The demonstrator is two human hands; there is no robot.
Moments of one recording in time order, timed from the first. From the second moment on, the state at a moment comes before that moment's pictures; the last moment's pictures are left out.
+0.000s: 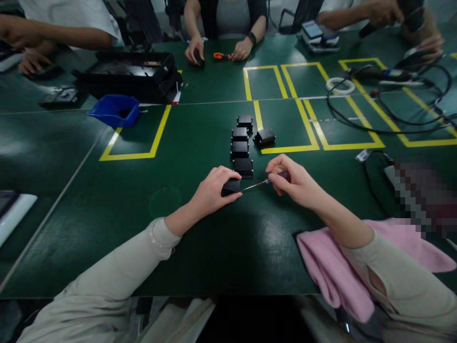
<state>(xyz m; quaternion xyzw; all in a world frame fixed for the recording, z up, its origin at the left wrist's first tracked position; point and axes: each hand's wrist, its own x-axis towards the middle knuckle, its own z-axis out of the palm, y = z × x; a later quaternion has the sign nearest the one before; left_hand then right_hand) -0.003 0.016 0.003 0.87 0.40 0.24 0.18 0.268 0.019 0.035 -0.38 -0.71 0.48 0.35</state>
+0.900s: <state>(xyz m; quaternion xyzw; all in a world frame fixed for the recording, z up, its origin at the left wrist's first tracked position) -0.003 0.016 0.005 0.86 0.41 0.23 0.19 0.267 0.019 0.032 -0.37 -0.70 0.50 0.36</state>
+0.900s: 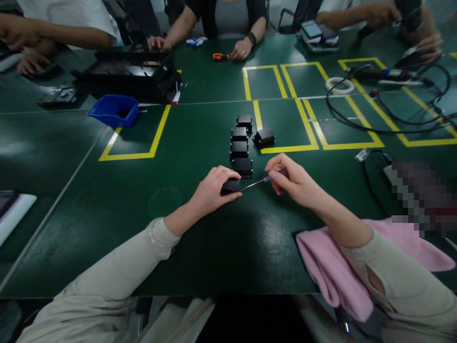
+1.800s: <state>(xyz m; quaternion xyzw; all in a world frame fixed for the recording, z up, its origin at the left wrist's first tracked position) -0.003 0.015 0.005 0.87 0.40 0.23 0.18 0.268 0.019 0.035 -0.37 -0.70 0.51 0.34</state>
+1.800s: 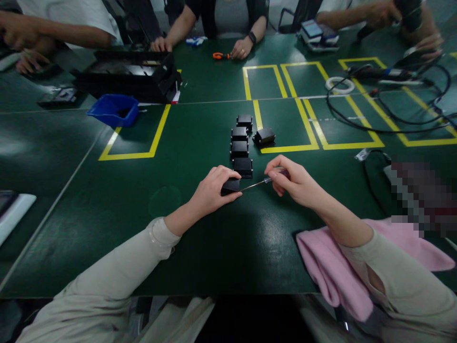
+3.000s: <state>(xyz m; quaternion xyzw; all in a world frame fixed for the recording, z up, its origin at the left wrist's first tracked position) -0.002 0.015 0.005 0.87 0.40 0.24 0.18 0.267 0.019 0.036 -0.36 -0.71 0.50 0.34</state>
